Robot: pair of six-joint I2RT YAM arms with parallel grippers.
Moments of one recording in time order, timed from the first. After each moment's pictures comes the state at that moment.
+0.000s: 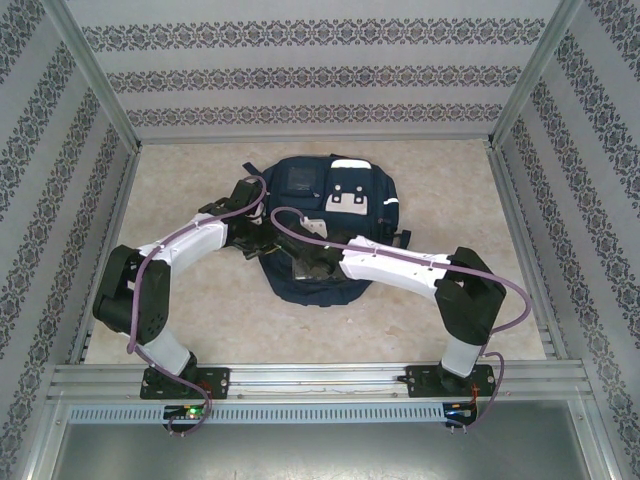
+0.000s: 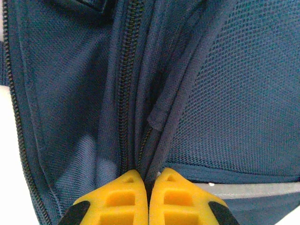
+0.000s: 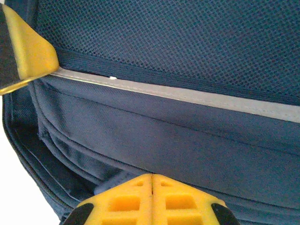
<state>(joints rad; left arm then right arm) -0.36 1.64 1.09 -0.57 0.32 -0.79 0.98 1.76 1.32 -0.71 0.26 0.86</state>
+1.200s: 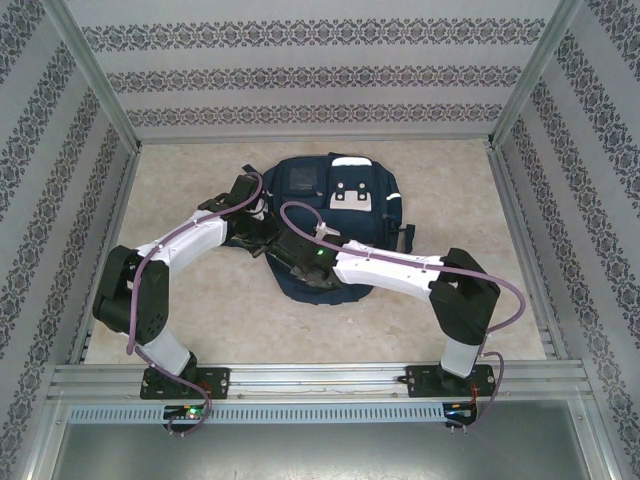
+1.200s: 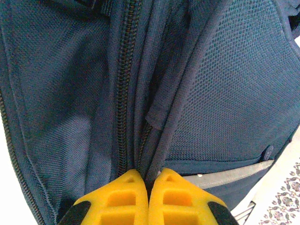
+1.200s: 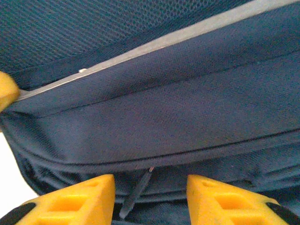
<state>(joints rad) -0.36 1.64 1.13 -0.58 0.43 -0.93 1.03 1.80 1.33 -0.77 0.34 1.35</state>
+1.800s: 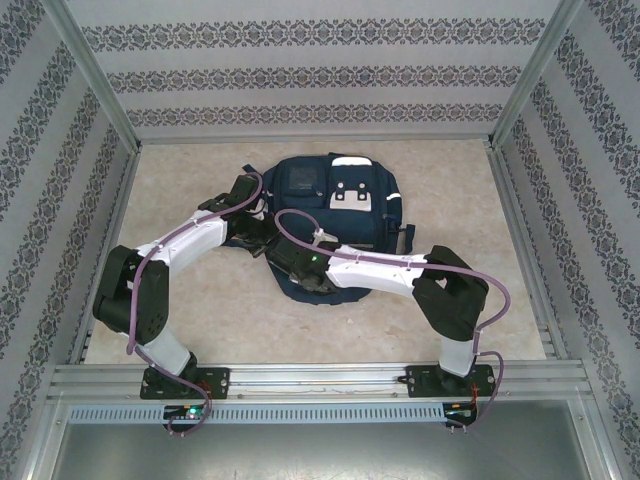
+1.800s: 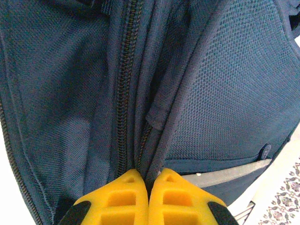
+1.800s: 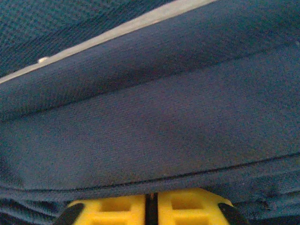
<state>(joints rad) -0.36 1.64 1.13 -0.58 0.43 -0.93 1.03 1.85 1.29 -0.69 0.36 1.36</state>
